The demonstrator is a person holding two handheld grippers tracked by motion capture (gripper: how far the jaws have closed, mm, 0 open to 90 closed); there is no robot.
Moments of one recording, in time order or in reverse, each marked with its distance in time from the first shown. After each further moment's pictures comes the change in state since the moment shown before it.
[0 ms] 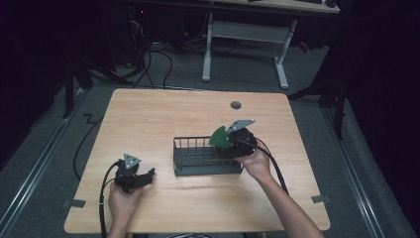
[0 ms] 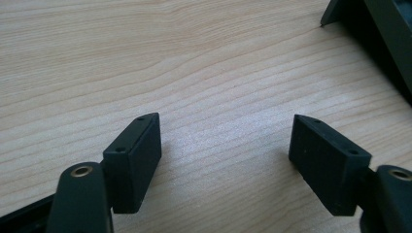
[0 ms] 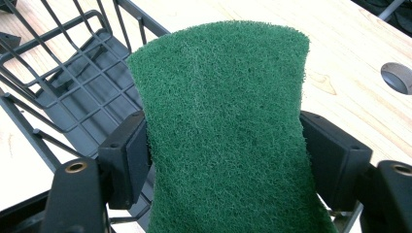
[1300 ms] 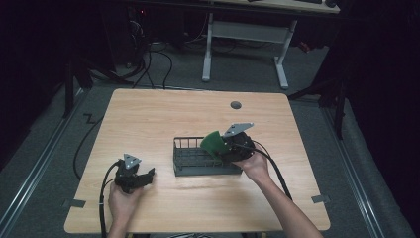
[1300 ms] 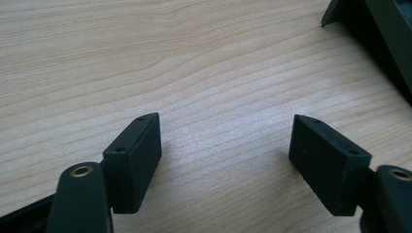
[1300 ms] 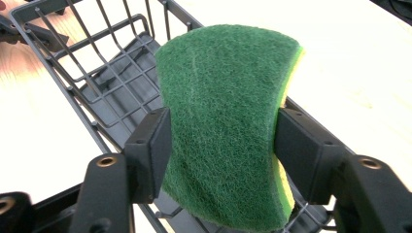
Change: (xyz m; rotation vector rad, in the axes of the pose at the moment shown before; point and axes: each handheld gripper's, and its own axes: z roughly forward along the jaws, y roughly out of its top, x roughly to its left) left arm 0.000 0.000 0.000 0.000 0.000 0.000; right arm 0.012 -0.002 -0.002 -0.028 0.090 -0.046
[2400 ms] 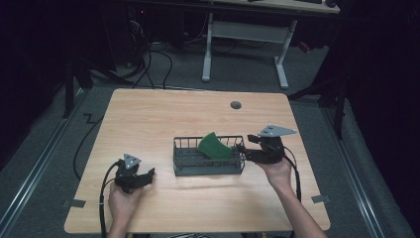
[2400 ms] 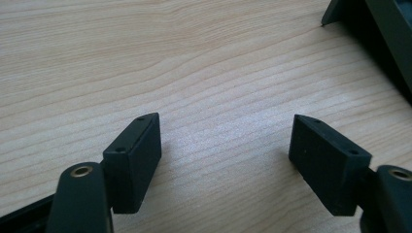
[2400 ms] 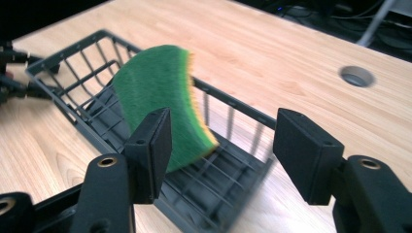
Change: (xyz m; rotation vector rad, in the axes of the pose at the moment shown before) left arm 0.000 0.000 0.000 0.001 0.000 0.001; right arm -0.027 -0.048 -0.071 -0.197 -0.091 0.228
